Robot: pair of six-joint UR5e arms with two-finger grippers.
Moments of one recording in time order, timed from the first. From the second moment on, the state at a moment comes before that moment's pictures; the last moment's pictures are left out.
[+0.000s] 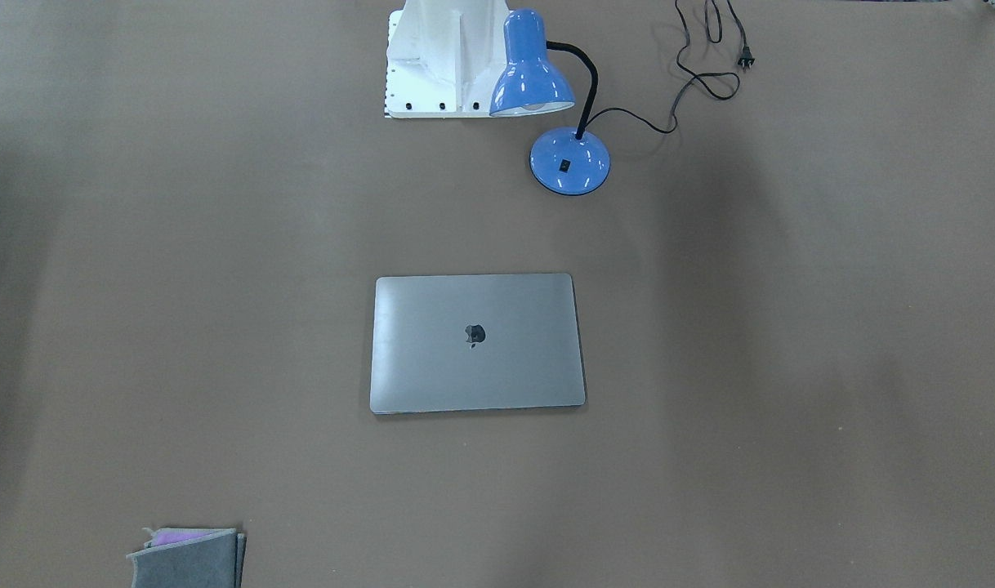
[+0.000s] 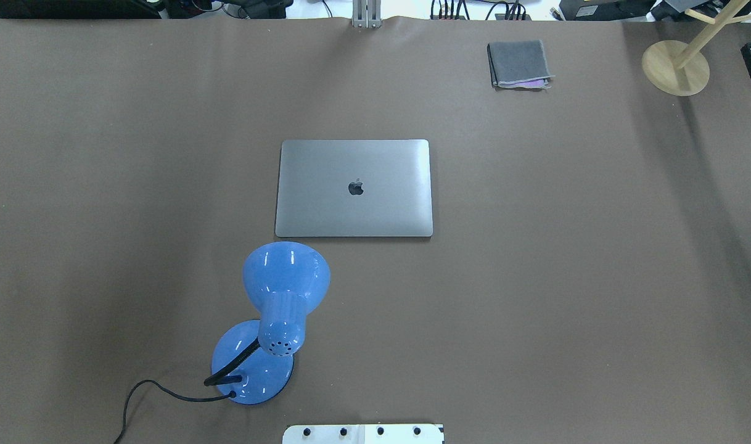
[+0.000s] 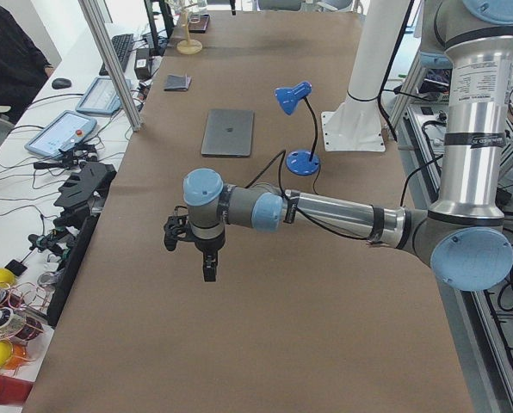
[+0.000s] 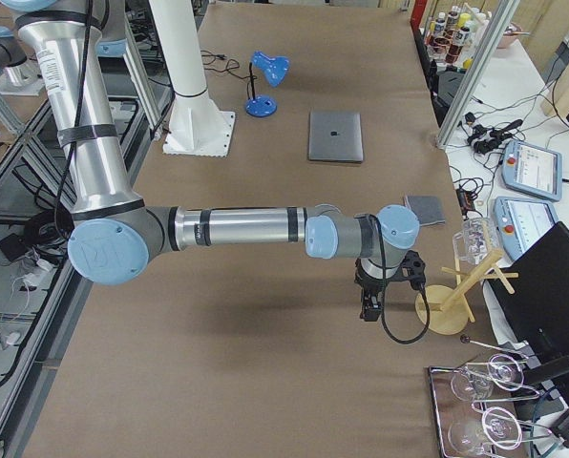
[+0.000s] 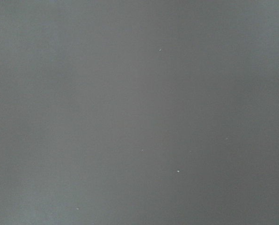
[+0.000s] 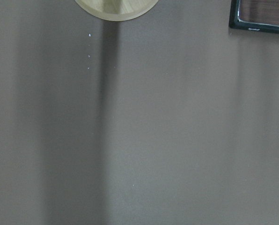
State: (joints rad) left arm -1.47 -1.55 -1.72 -1.59 -2.27 -0.26; right arm 1.51 -1.37 1.45 -1.62 2.31 -0.01
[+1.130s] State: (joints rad) left arm -1.48 -1.54 -1.68 -1.58 -2.27 -0.26; right arm 1.52 -1.44 1.55 -1.62 2.35 0.00
